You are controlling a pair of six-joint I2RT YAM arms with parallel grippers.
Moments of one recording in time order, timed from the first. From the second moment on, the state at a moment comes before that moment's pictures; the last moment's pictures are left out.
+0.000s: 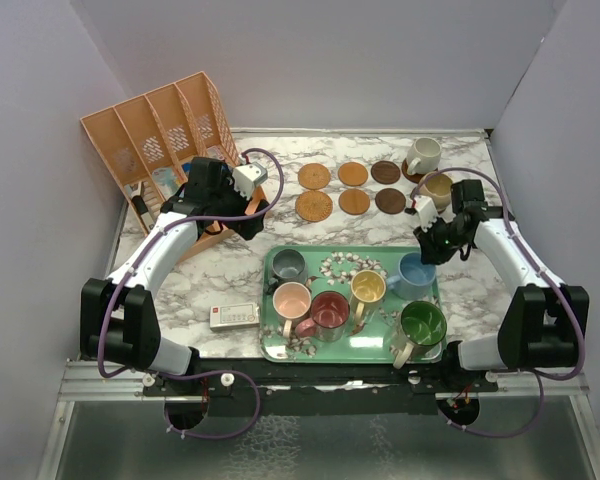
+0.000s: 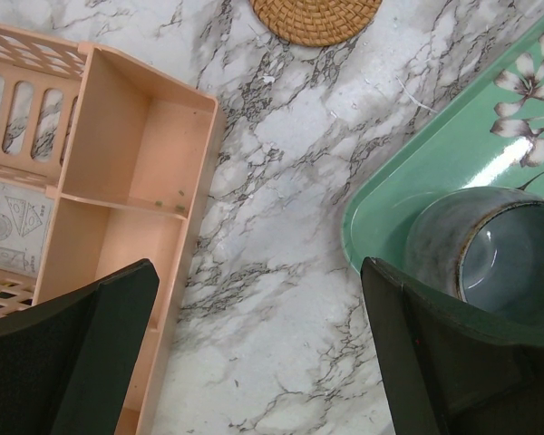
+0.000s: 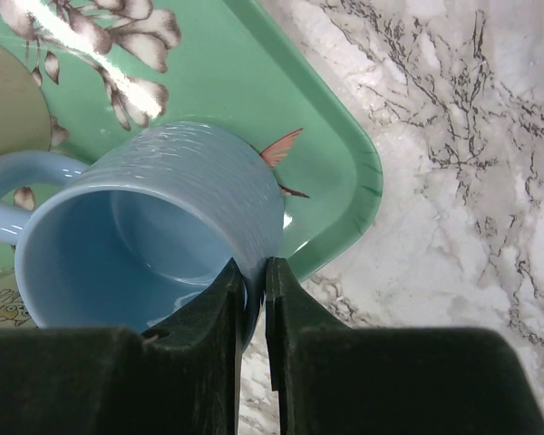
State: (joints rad) left arm -0.23 1.43 1.09 -0.45 0.40 0.37; right arm 0.00 1.38 0.98 -0.83 -0.38 -0.73
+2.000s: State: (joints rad) left arm -0.23 1.43 1.08 -0.44 0.40 0.37; right arm 0.07 2.41 2.42 -0.90 -0.40 -0.86
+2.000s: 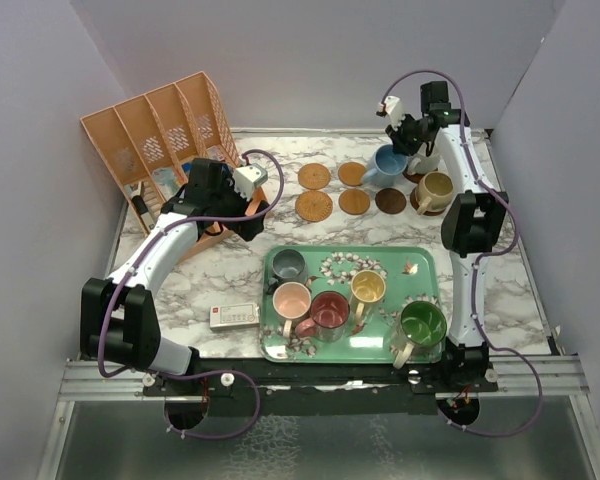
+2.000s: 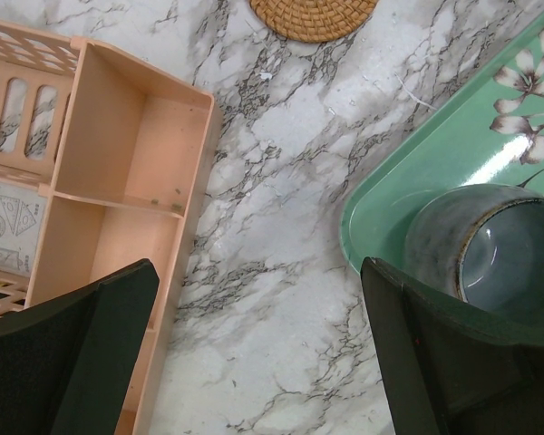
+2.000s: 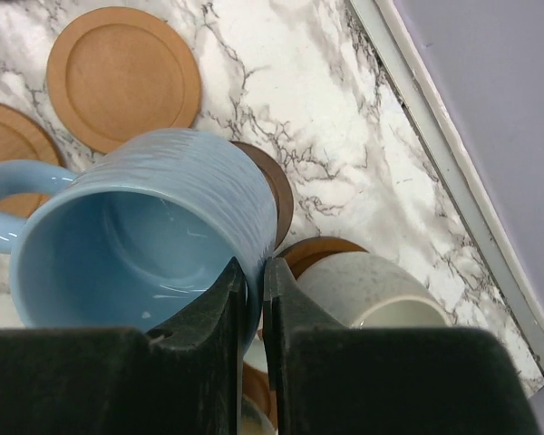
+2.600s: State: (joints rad) left arm -0.23 1.45 1.08 -0.44 0.40 0.37; right arm 0.07 2.47 2.49 -0.85 -0.37 -0.92
